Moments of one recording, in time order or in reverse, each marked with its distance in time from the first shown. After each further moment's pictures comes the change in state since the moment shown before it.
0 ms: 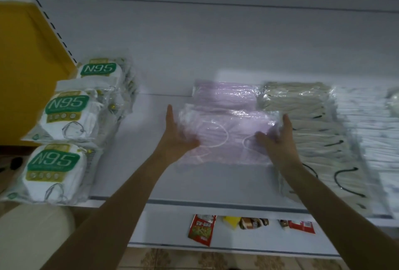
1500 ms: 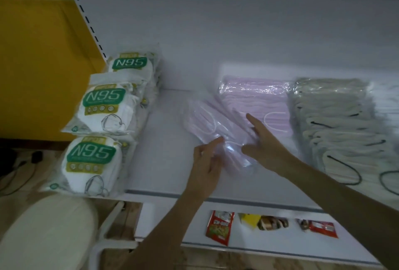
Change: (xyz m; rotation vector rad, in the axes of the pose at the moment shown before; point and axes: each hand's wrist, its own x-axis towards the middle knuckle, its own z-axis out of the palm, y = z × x) left_hand -0.058 -0.056 0.006 0.065 0.130 0.265; right_hand -0.012 0.001 0.090 -0.331 -0.375 -0.056
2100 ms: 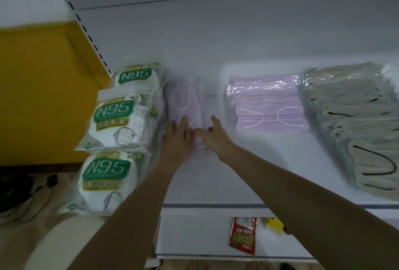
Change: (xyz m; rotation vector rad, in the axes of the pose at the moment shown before) left_hand 0.085 -0.047 -0.088 0.870 -0.197 0.048; right_hand 0.062 -0.038 0.122 0.278 0.038 0.215
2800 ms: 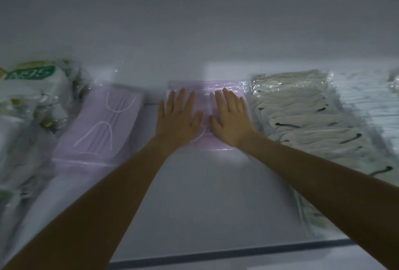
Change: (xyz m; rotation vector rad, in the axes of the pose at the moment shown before) left_hand 0.119 0.132 0.062 0.238 0.183 0.213; right_hand 0.065 0.031 -0.195 -1.175 0.318 -0.493
